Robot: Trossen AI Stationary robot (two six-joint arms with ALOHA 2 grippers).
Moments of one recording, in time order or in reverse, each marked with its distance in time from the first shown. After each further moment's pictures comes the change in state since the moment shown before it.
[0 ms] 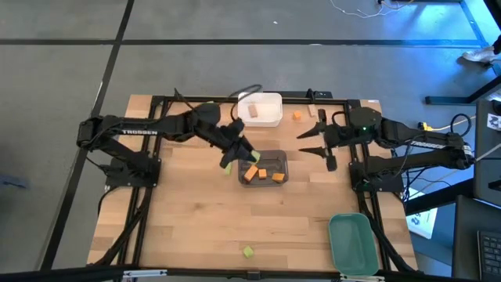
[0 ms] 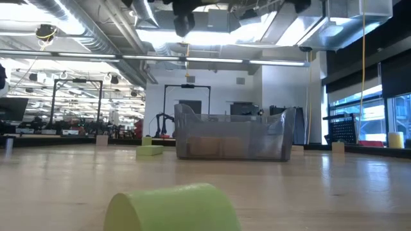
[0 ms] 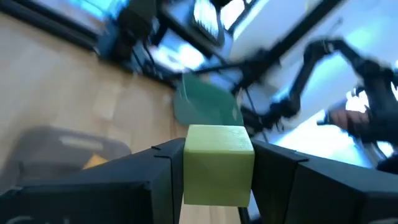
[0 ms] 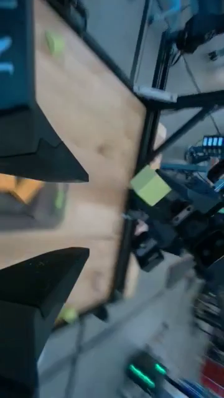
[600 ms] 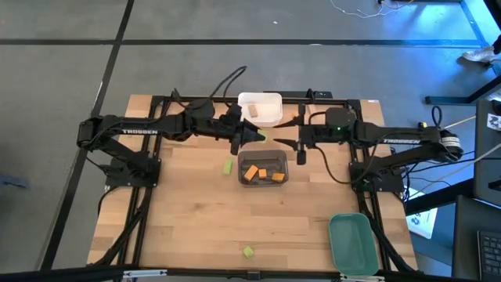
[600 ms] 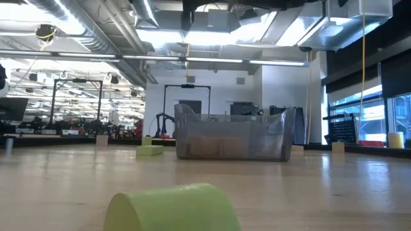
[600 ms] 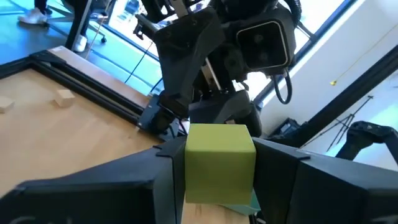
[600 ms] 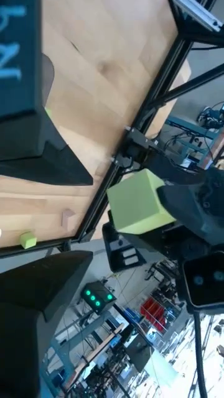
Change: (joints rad) left arm 0.005 0.001 0.000 0.191 -0.268 -0.073; right arm 0.000 0.260 0.000 0.376 0.130 -0.314
